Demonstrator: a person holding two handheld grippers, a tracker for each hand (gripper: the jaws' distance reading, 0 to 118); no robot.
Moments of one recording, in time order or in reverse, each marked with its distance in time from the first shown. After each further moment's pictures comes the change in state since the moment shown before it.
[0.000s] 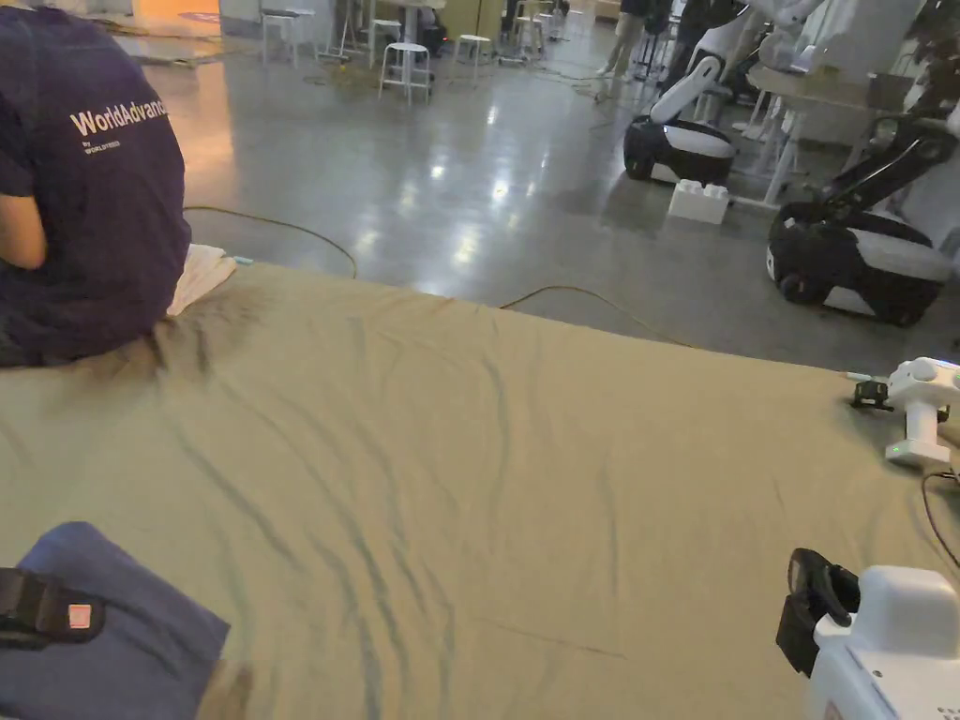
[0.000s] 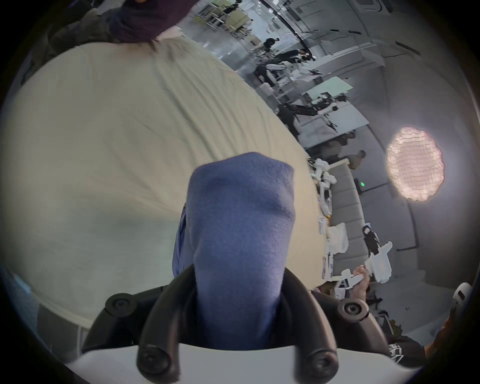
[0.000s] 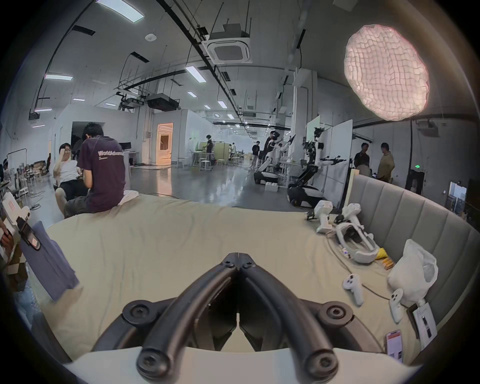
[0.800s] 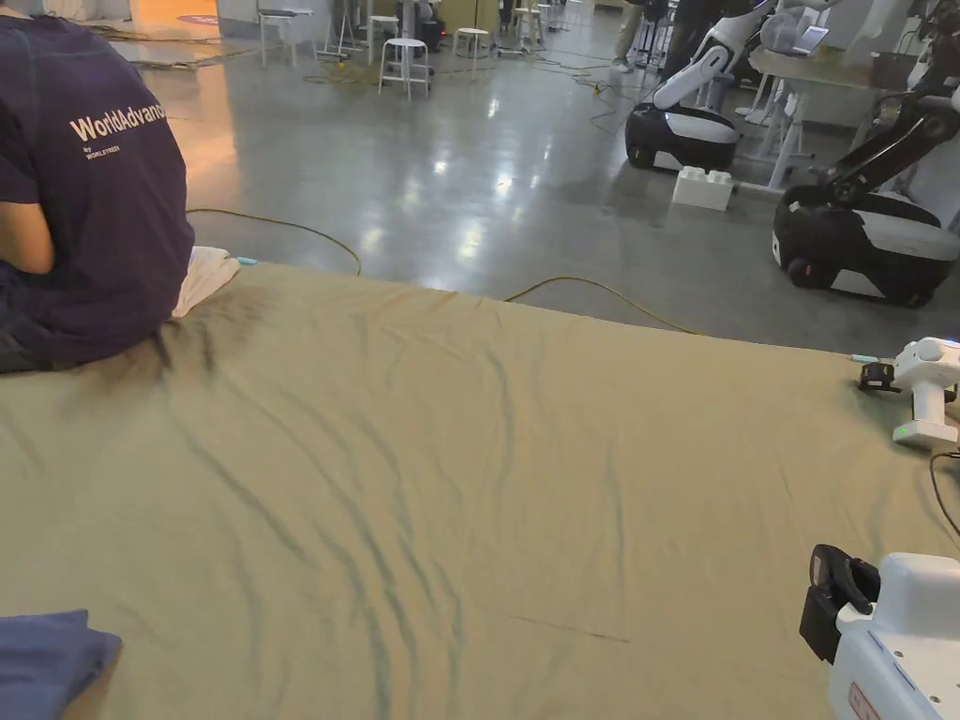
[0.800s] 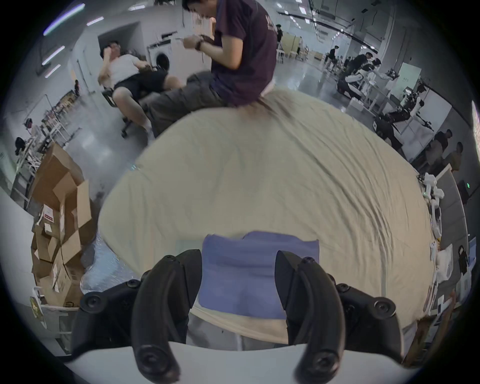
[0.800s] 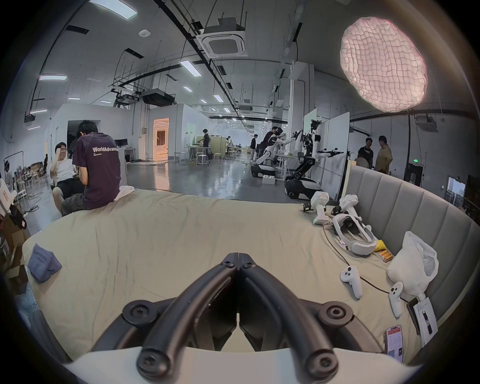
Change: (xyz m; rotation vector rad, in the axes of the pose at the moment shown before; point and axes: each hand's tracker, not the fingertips) left arm 0.008 0.004 0.087 0.239 0.767 -0.075; right arm 0.014 -0.016 -0.009 -0.047 -0.009 -0.016
